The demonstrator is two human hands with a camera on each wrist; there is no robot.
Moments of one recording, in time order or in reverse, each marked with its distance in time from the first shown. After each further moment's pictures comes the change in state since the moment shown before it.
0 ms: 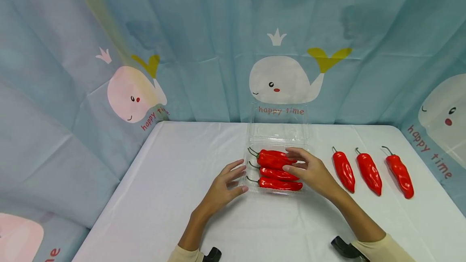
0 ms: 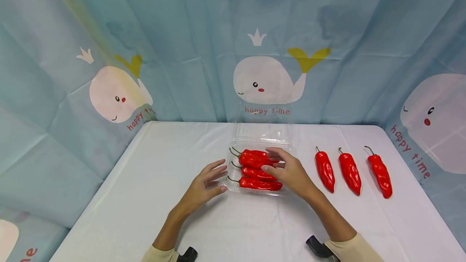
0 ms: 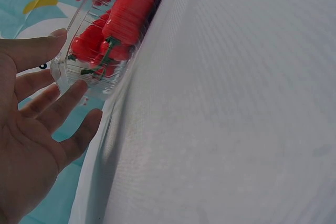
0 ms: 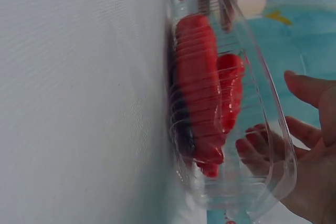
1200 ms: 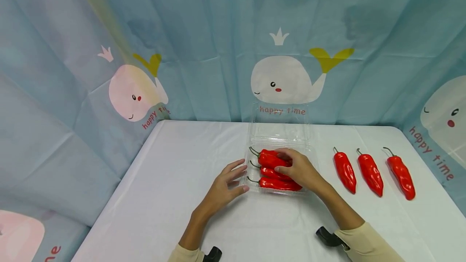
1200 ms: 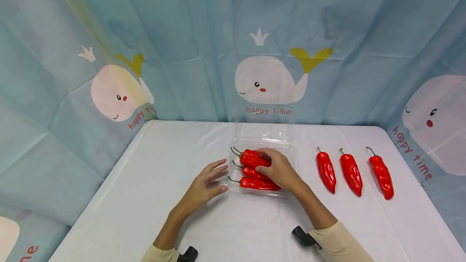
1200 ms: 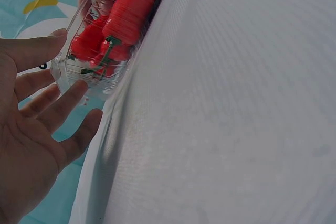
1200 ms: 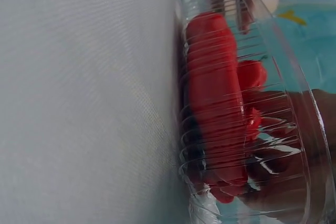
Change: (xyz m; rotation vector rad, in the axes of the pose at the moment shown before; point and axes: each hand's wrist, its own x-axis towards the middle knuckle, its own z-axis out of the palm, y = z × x) left_hand 0.000 -0.002 -0.001 -0.005 -0.007 0.007; right_hand 0.032 0.002 0.027 -0.140 -0.078 0.059
